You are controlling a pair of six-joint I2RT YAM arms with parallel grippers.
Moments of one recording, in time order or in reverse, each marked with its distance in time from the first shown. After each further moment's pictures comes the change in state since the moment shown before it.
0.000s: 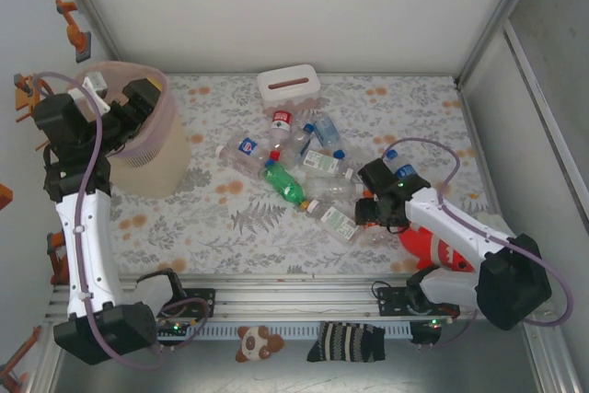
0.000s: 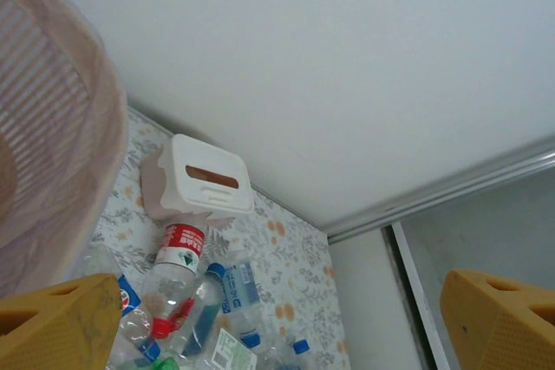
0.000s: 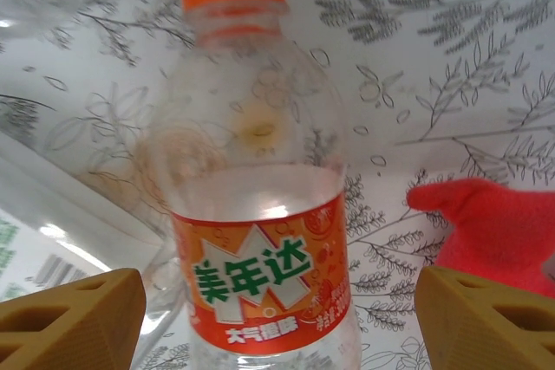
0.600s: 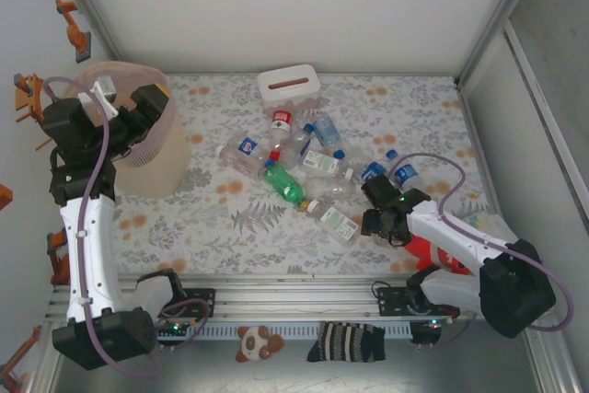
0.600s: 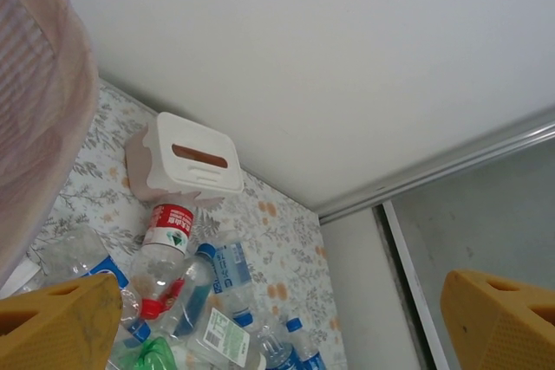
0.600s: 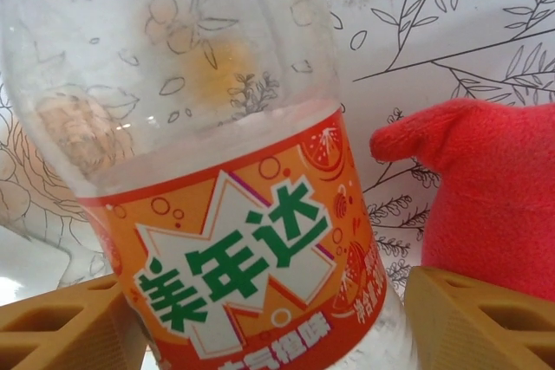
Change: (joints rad) left arm -0.041 -0.026 -0.040 0.005 0.011 0.000; right arm 0.000 -0.045 -0.156 0.083 0.021 0.131
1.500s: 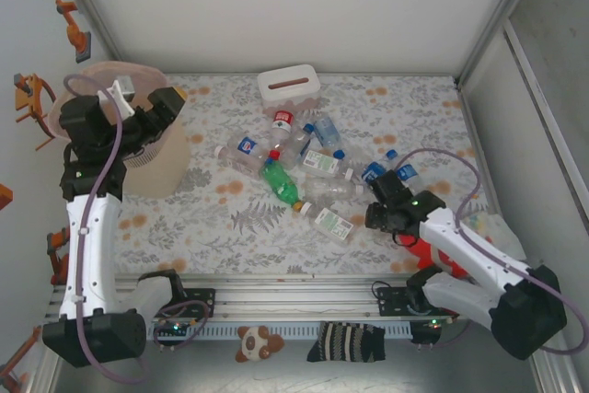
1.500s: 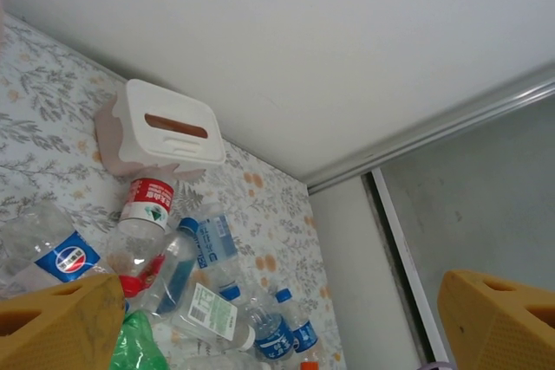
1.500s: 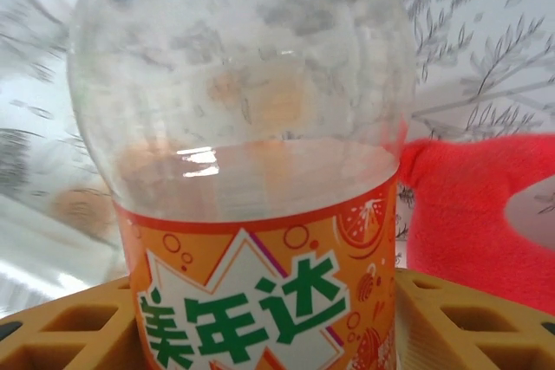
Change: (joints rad) left arm -0.125 0.011 -0.016 0.023 -0.028 0.000; right arm 0.000 -0.165 0.069 -0.055 0.027 -0.026
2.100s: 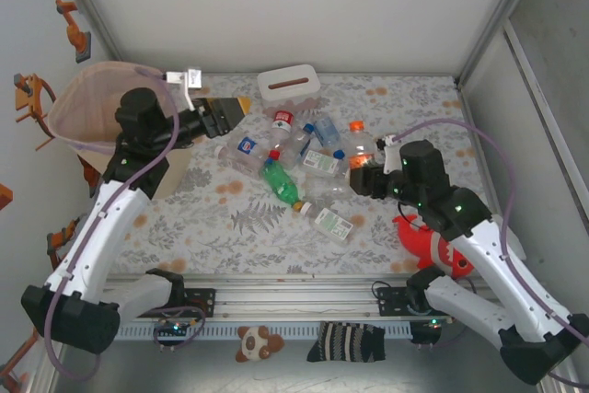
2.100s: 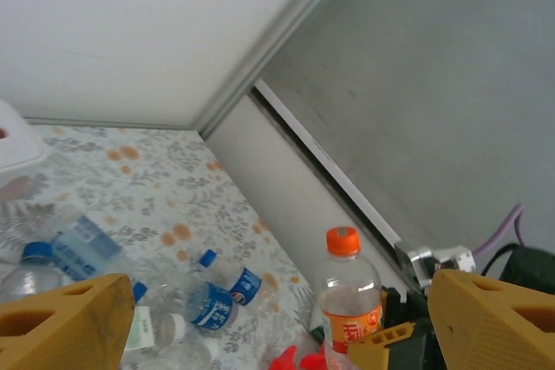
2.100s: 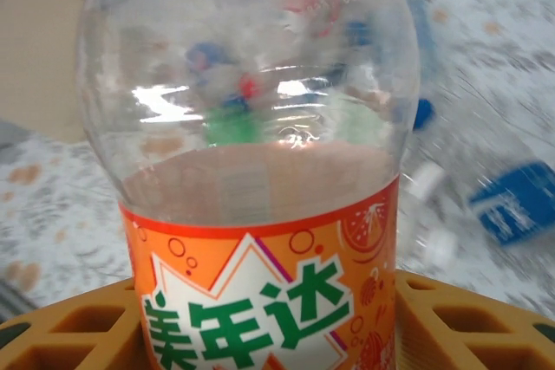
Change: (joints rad) left arm -0.437 0.090 -0.034 0.338 -0.005 0.123; right arm 0.000 -0.158 0.305 0.190 -0.338 -0.318
